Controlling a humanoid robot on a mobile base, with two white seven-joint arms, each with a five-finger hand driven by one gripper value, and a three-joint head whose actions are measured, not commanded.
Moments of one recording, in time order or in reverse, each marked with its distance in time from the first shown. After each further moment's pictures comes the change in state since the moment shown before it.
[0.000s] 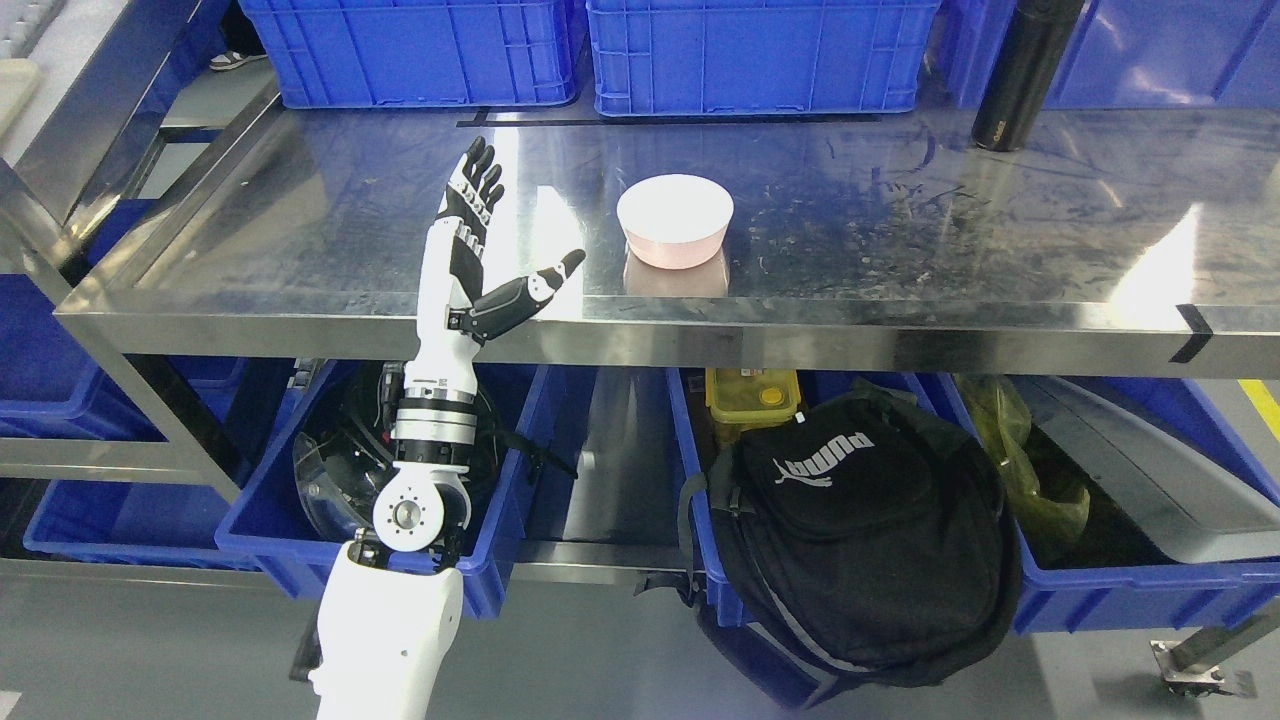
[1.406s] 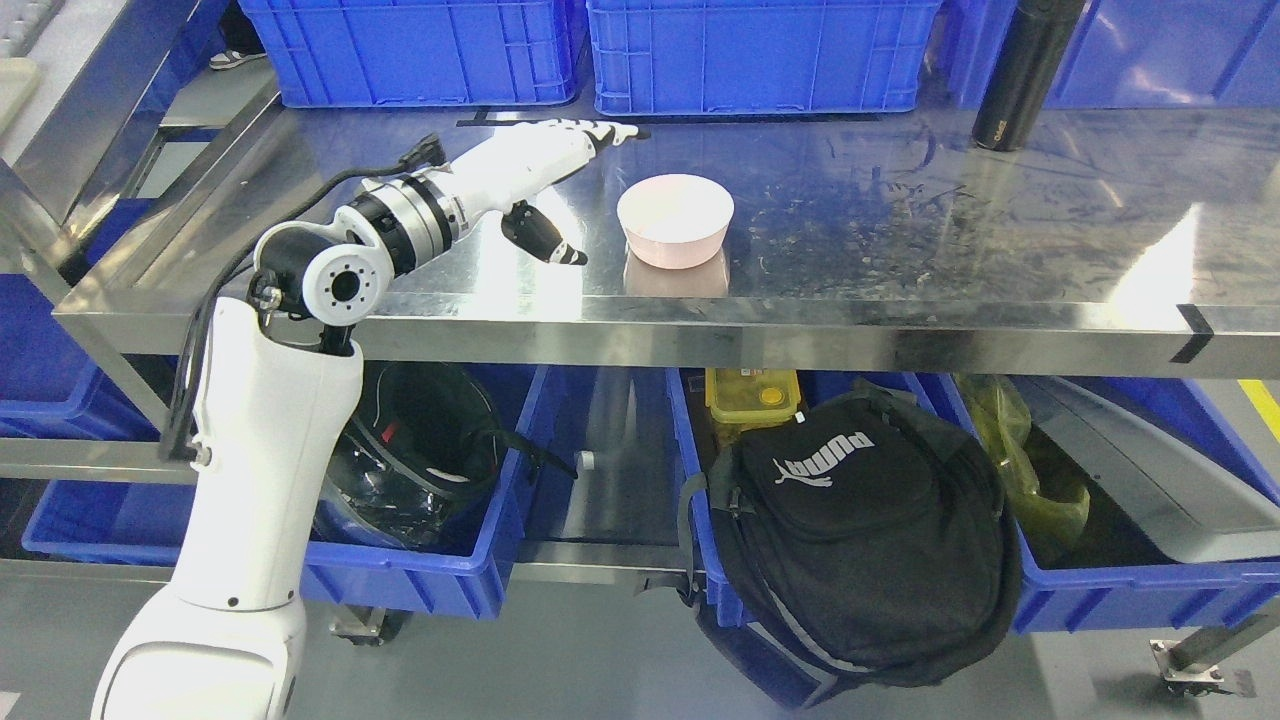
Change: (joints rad) left arm -0.504 0.247 -0.110 0.019 -0.802 0.140 -0.933; right arm 0.000 0.000 0.000 0.000 0.000 0.000 0.000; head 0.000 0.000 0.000
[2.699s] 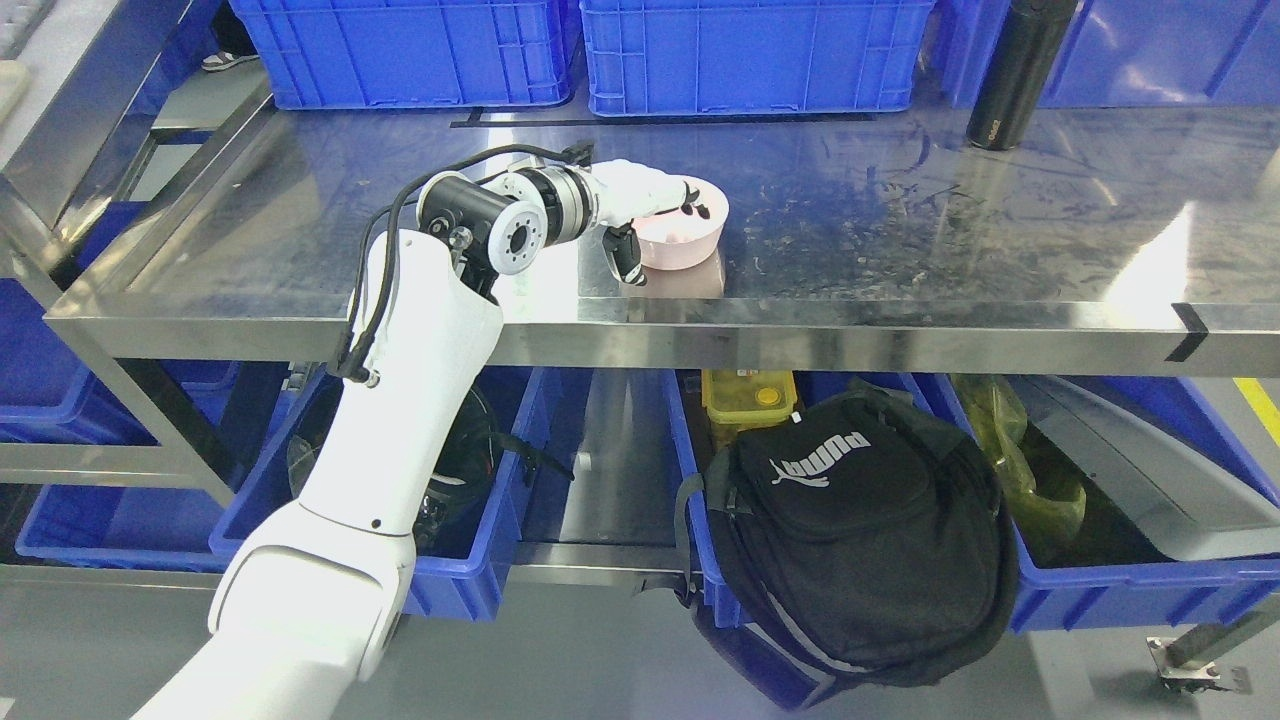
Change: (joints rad) left arm -0.170 -0.207 -0.123 0.311 -0.297 0.006 -0.083; right arm 0.000 0.000 0.000 0.000 0.000 0.000 0.000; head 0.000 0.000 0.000
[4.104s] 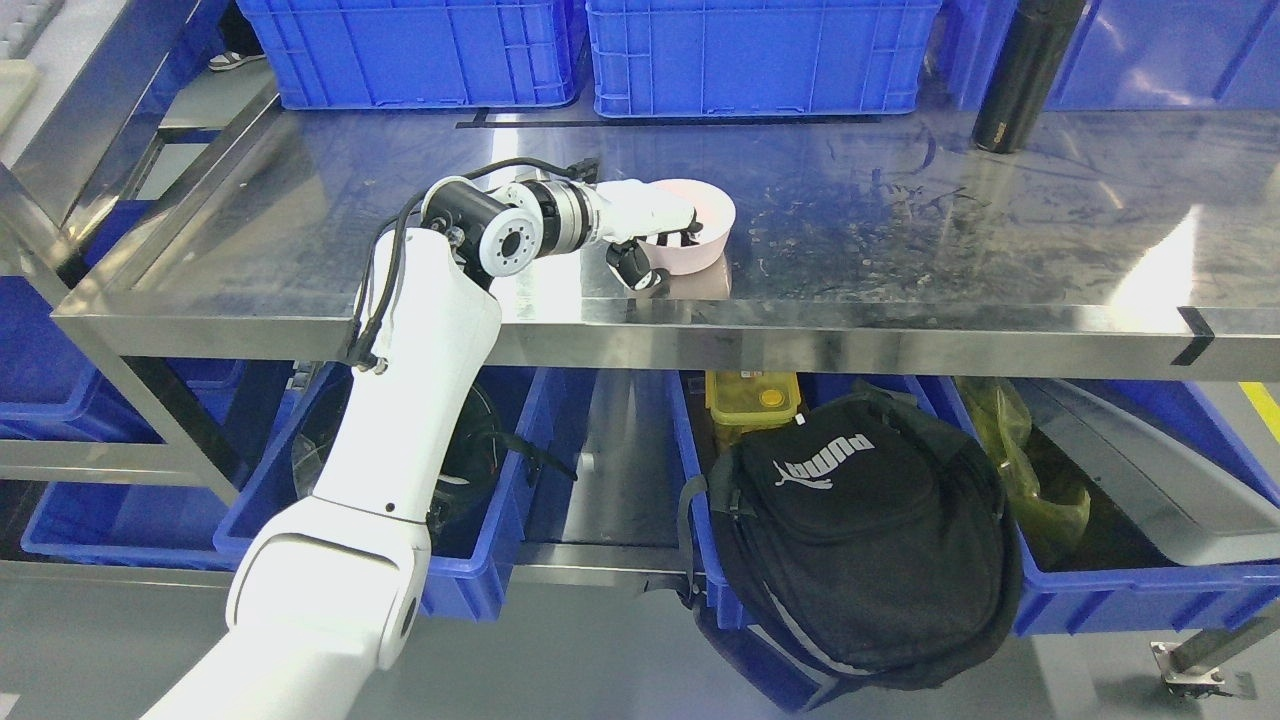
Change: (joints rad) left arm -0.007 -0.037 0.116 0.137 0.002 -0.247 -0.033; right arm 0.000 0.000 0.000 0.000 0.000 0.000 0.000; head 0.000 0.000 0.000
